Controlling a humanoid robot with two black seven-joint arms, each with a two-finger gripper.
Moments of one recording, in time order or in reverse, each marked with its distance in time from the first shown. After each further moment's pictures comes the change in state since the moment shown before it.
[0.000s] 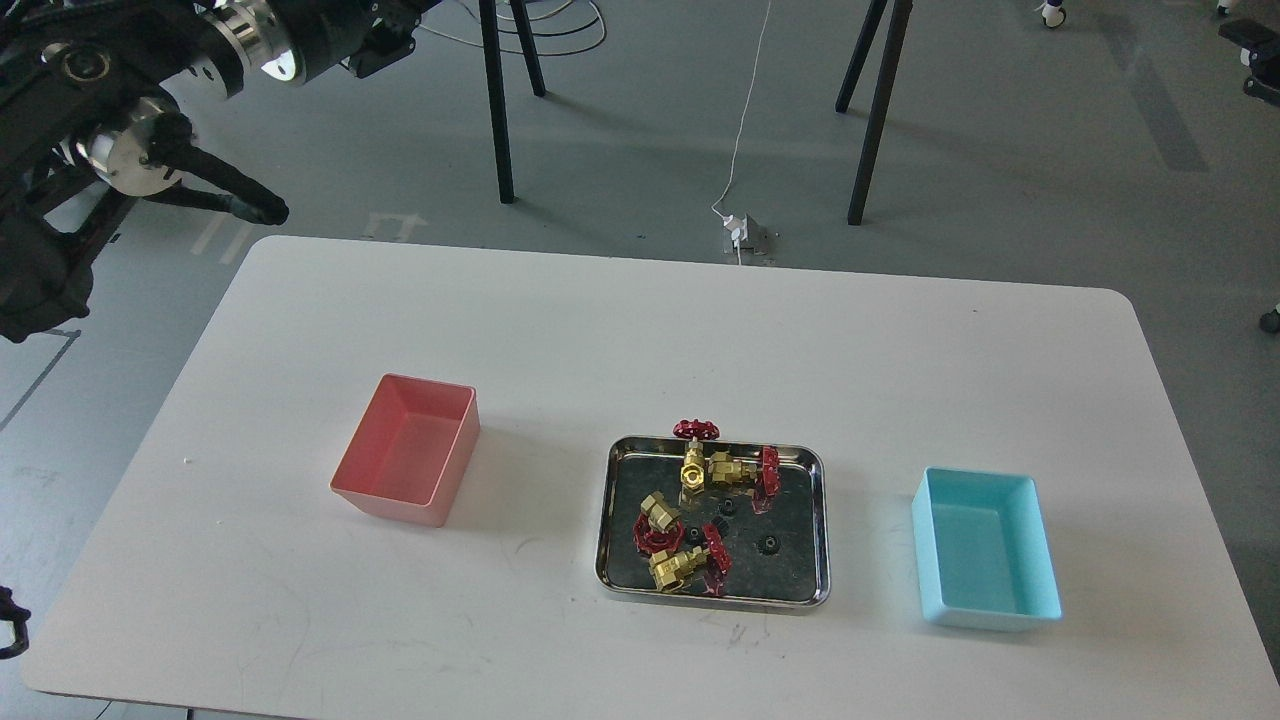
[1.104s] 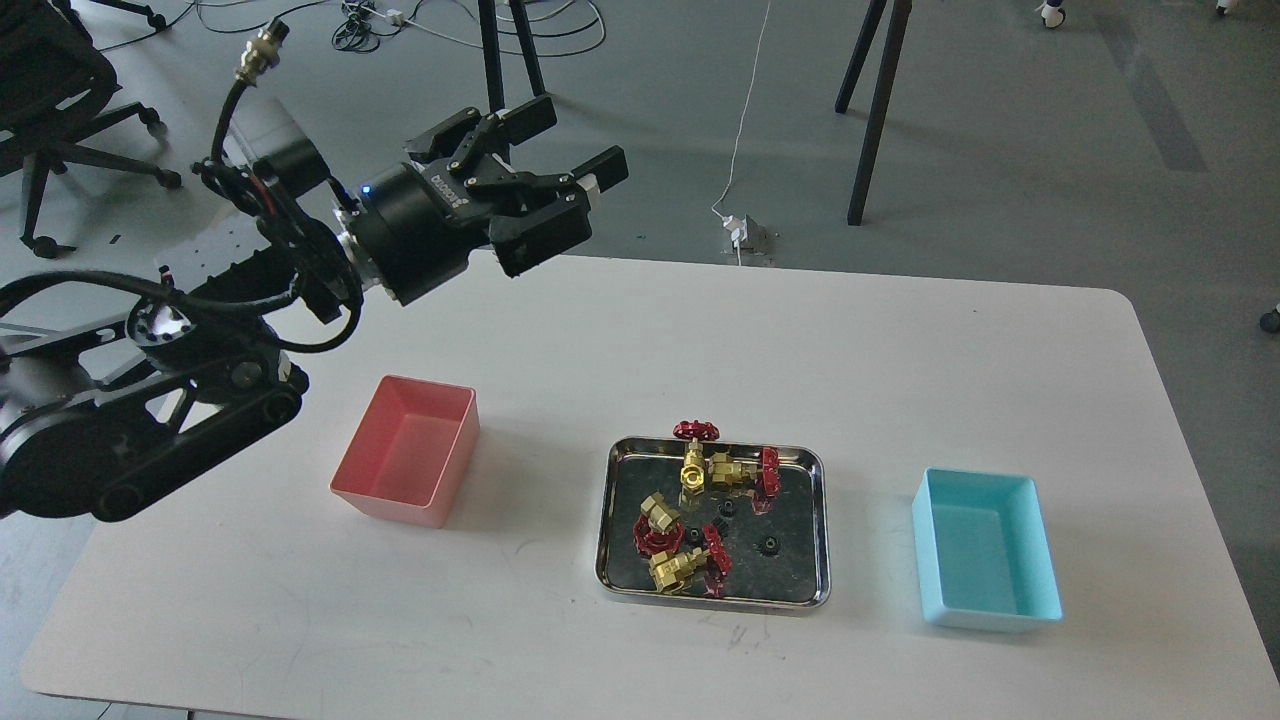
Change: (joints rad) left arm 0.290 0.019 0.188 -0.362 1.372 0.444 -0.229; right arm 0.162 -0.042 0.011 0.073 -0.063 -0.011 0.017
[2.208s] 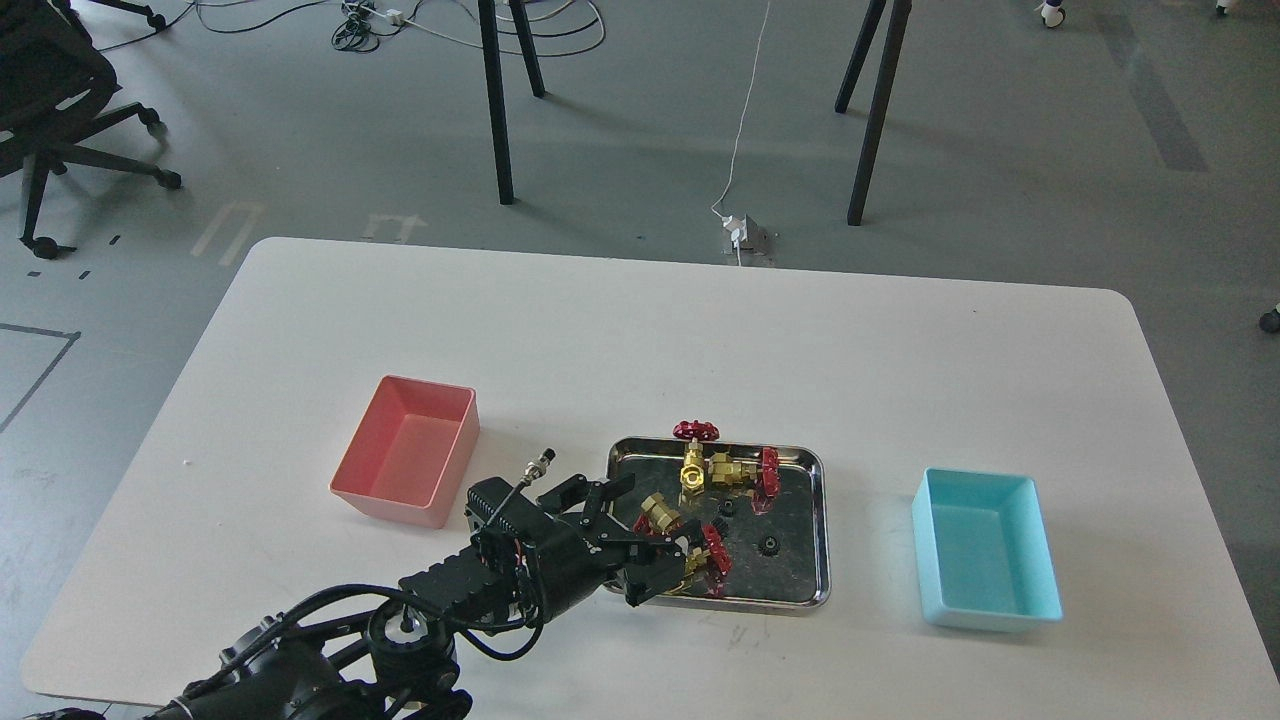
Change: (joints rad) left arm 0.458 -0.463 0.085 0.421 0.187 0.010 0.076; right arm 0.007 -0.005 -0.012 0.003 -0.105 0.001 -0.005
